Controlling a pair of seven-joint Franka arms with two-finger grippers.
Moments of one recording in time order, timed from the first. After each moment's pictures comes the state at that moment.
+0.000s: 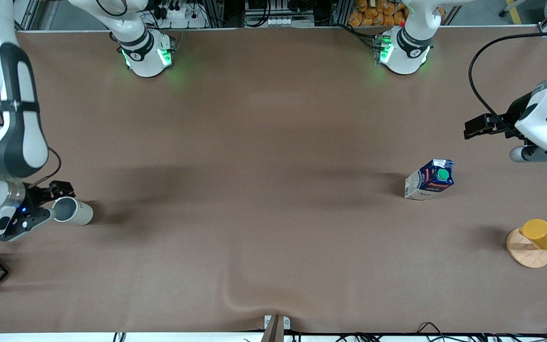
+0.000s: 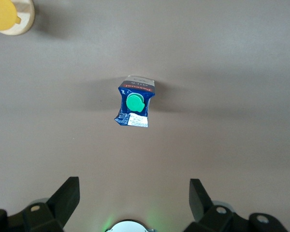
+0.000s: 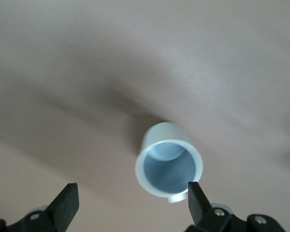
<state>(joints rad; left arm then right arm) 0.06 0.15 -0.15 -1.47 0.00 1.45 -0.13 -0.13 0.55 -0.06 -1.50 -0.02 1.93 -0.80</state>
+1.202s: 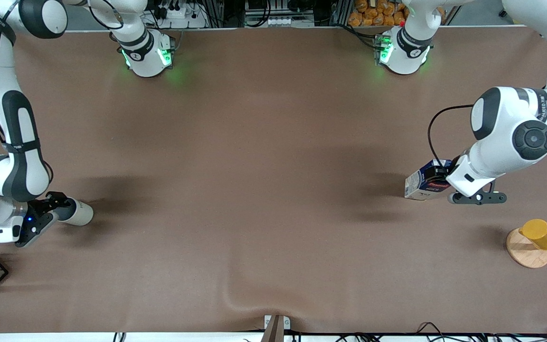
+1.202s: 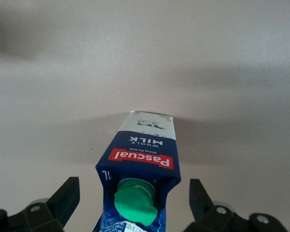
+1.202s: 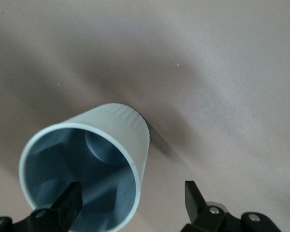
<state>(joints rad) 0.06 0.25 -0.16 -1.90 0.11 2.04 -0.13 -0.23 0.73 -0.06 -1.48 -0.02 2.07 -1.07</state>
